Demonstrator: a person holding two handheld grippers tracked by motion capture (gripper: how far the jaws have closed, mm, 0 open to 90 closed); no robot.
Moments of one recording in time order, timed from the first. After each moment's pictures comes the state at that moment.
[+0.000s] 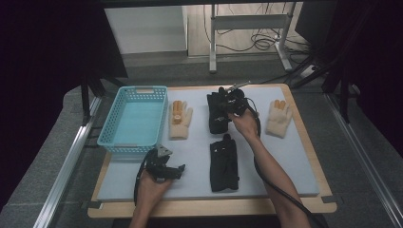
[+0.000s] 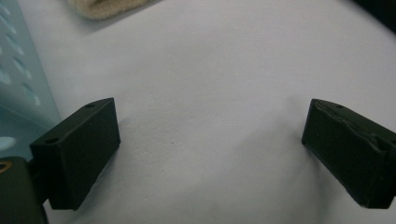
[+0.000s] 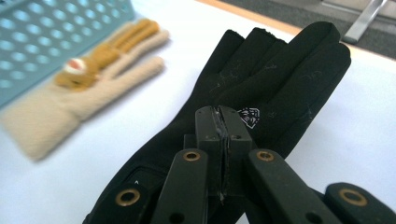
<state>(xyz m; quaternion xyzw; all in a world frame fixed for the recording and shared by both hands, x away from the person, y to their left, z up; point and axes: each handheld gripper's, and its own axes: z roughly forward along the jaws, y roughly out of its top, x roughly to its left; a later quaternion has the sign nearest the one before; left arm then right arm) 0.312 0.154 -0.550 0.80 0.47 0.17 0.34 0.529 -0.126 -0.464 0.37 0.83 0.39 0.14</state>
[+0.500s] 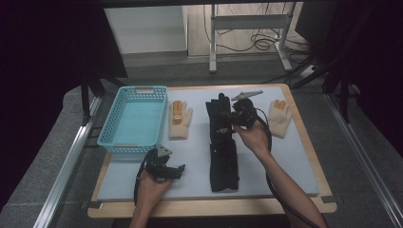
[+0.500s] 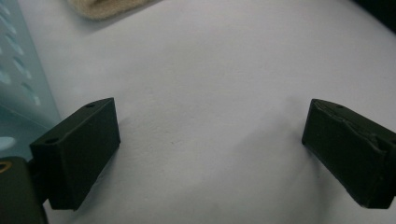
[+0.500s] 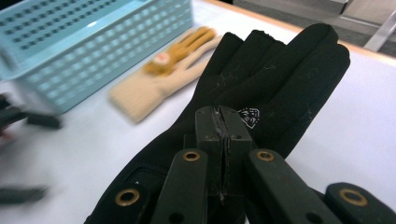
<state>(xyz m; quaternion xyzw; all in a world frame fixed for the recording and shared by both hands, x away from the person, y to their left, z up) 0.312 0.154 -0.550 0.80 0.47 0.17 0.34 0.438 -0.142 -0.426 0.34 0.83 0.42 0.12</state>
